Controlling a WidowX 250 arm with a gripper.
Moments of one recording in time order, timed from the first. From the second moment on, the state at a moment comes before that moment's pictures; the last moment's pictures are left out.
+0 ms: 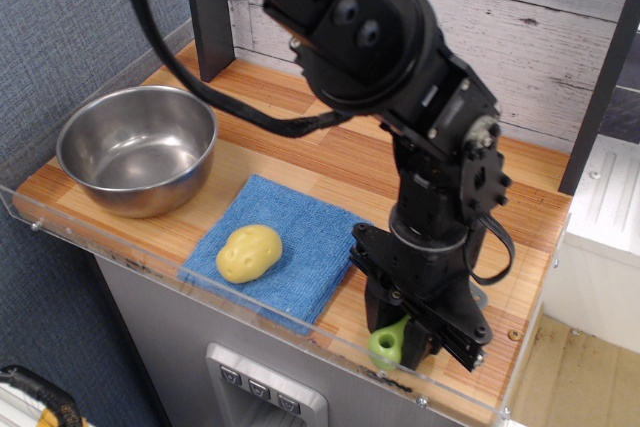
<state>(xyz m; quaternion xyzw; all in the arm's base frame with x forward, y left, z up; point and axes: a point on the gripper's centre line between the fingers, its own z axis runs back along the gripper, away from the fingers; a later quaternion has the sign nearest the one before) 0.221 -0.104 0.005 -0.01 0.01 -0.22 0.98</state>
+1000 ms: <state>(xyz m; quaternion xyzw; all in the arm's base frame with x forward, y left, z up) 0.308 0.013 0.085 0.01 -0.11 -0.05 0.99</state>
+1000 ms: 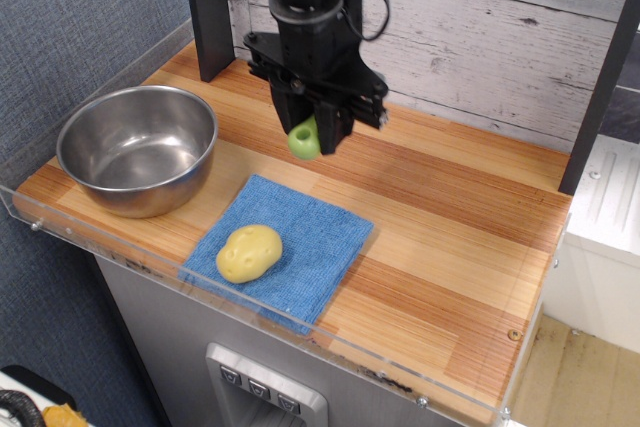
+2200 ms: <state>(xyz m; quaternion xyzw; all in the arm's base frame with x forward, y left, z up) 0.349 0.046 0.014 0.07 0.02 0.01 1.00</state>
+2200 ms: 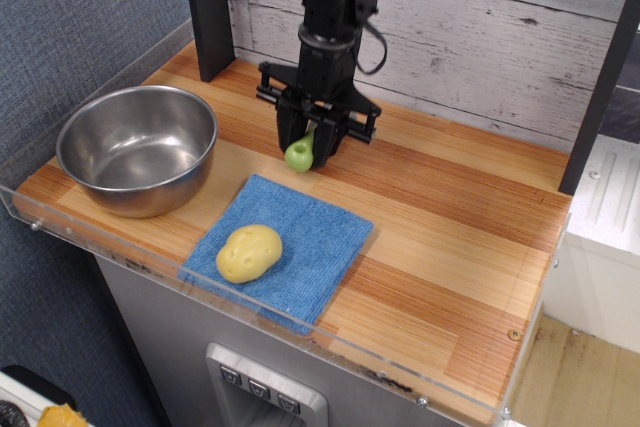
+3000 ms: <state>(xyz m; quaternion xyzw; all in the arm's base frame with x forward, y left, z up) 0.337 0.026 0.022 0.04 0.00 0.02 1.00</state>
